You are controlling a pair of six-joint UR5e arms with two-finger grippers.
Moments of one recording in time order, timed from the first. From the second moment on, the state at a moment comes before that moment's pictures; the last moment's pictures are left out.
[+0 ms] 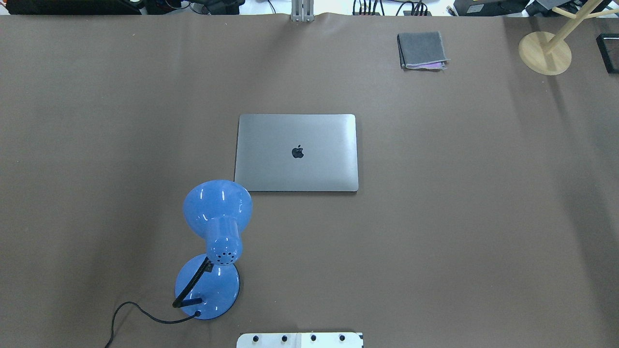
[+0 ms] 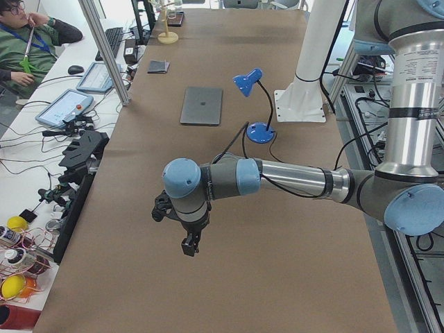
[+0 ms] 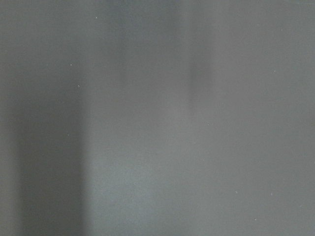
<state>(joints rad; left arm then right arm) -1.69 -1.56 -1.72 -1.27 -2.31 0.46 1.58 -1.89 1.90 -1.67 2.23 -0.09</state>
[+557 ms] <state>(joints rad) -1.69 -1.53 -1.71 -1.30 -2.31 0.46 1.58 -1.89 1.90 -1.67 2.24 -0.09</state>
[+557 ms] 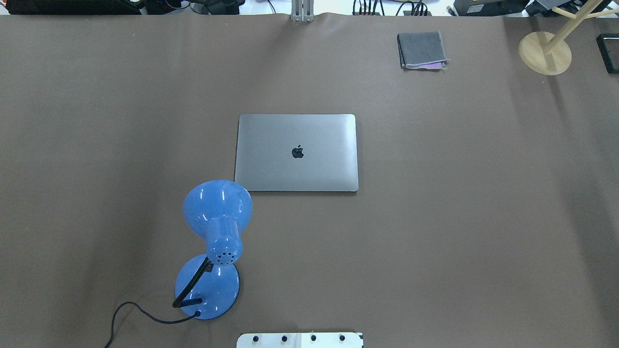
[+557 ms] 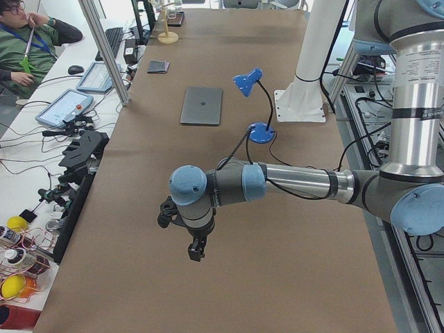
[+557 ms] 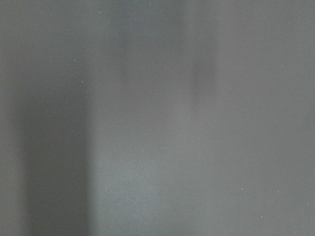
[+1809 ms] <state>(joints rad) -1.70 -1.43 -1.71 -1.49 -2.31 0.46 1.58 -1.90 1.90 -1.67 2.25 -0.09</state>
